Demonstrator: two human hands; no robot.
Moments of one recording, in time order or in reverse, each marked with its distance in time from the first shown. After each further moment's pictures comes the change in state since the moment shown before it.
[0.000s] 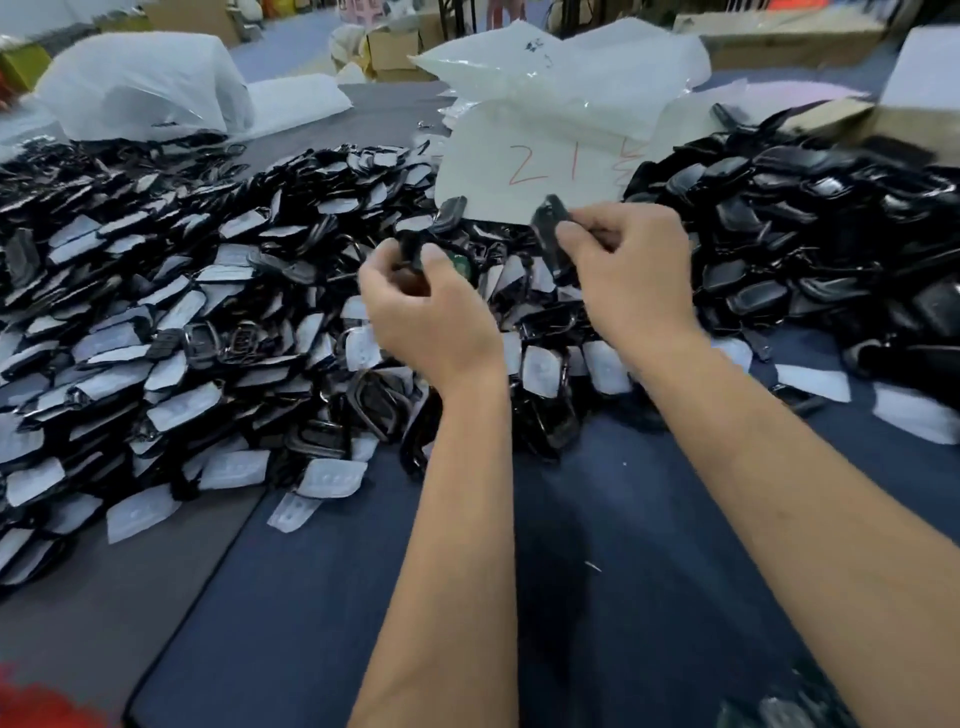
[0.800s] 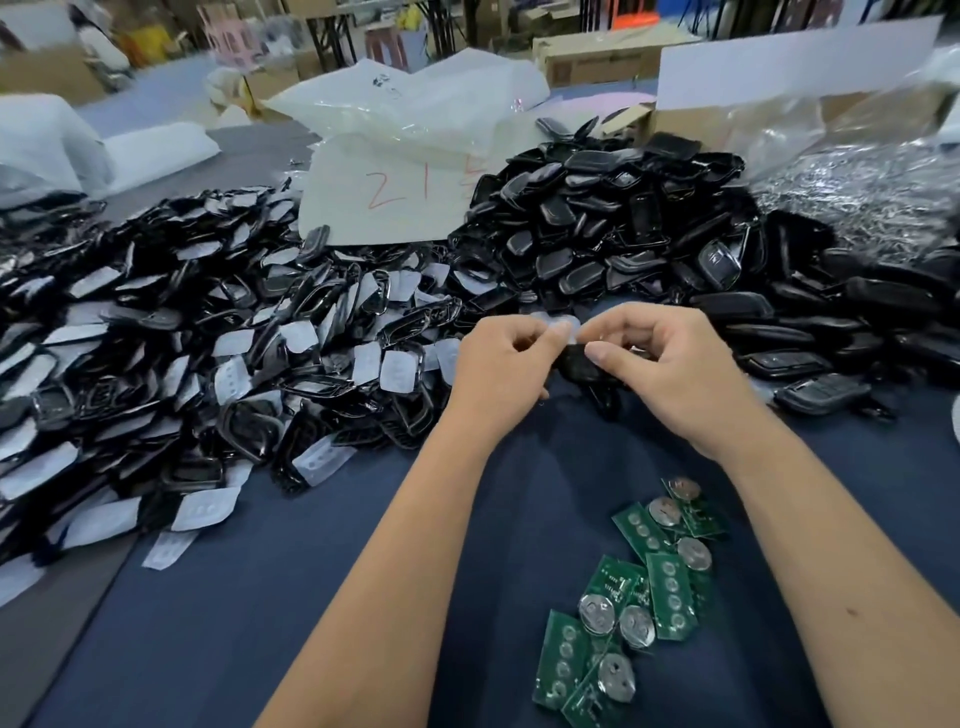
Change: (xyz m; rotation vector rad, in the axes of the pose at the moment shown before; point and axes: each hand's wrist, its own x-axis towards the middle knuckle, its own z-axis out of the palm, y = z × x) left_hand -0.125 -0.021 0.013 0.383 -1.313 0.066; right_hand -0.091 0.078 -0.165 0.095 -0.186 0.075
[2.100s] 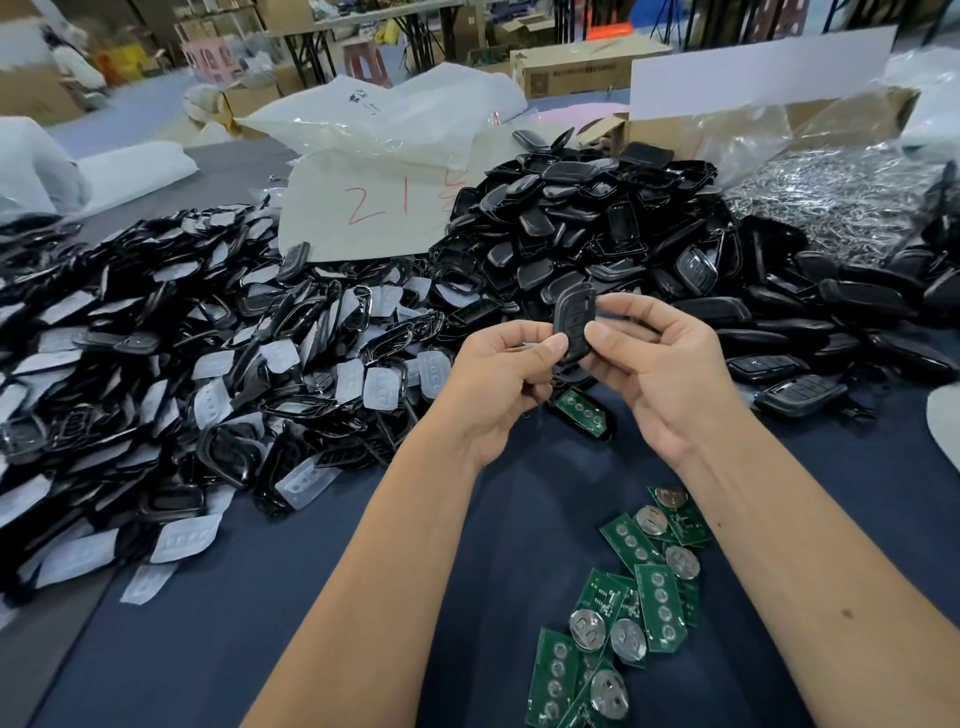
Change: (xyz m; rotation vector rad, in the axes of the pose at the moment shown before) left_hand 0.001 0.013 0.007 -0.592 -0.186 -0.279; right_hand 0.004 -0.008 0.013 0.781 0.321 0.281
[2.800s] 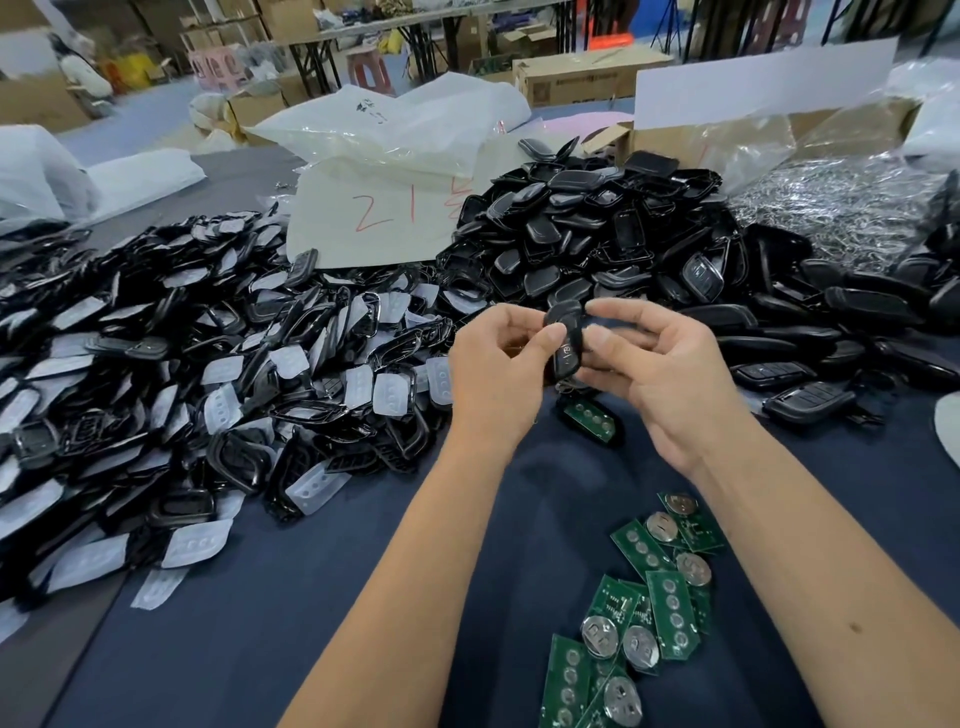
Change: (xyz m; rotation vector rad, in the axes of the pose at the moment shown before) left_hand 0.000 -0.002 0.003 0.353 0.329 0.384; right_hand 0.000 0.004 0.000 -0.150 -0.079 -0.074
